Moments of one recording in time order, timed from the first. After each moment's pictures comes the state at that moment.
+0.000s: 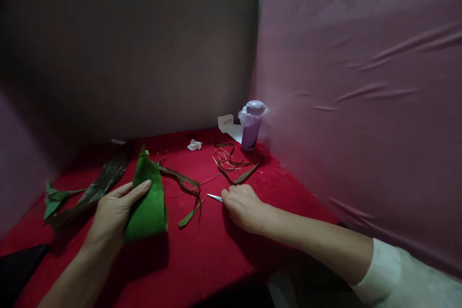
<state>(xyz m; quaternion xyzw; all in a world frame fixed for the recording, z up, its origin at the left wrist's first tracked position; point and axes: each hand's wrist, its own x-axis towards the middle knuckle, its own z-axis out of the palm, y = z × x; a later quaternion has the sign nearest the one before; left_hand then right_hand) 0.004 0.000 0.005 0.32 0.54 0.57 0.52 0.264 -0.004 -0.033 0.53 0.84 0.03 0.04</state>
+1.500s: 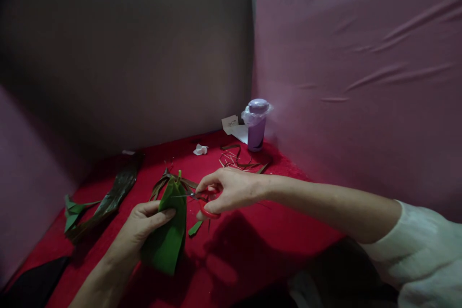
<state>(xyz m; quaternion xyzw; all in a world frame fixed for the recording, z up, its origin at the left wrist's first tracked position) 0.014 -0.012 0.006 0.42 0.48 0.41 0.65 0.245 0.014 0.060 0.41 0.80 -0.41 -0.13</state>
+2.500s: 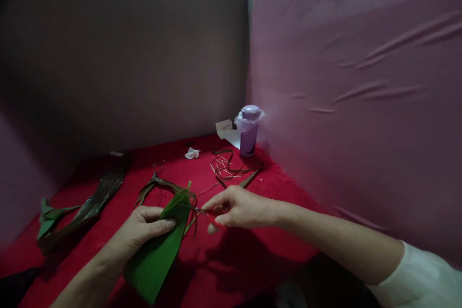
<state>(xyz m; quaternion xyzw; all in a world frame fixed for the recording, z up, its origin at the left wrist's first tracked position) 0.024 0.000 -0.003 0.47 0.48 0.29 0.68 0.276 0.001 0.028 0.37 0.74 -0.53 -0.19</state>
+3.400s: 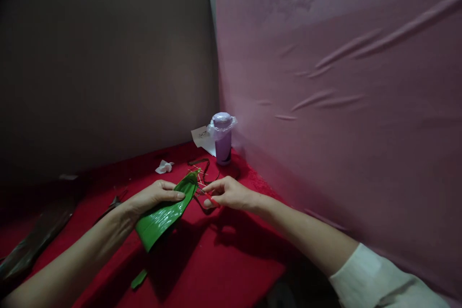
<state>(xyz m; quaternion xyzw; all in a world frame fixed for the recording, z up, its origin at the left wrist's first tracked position) 0.108 0.114 0.013 0.57 0.43 0.16 0.68 0.339 0.052 -0.004 0.44 0.61 -0.56 -0.33</state>
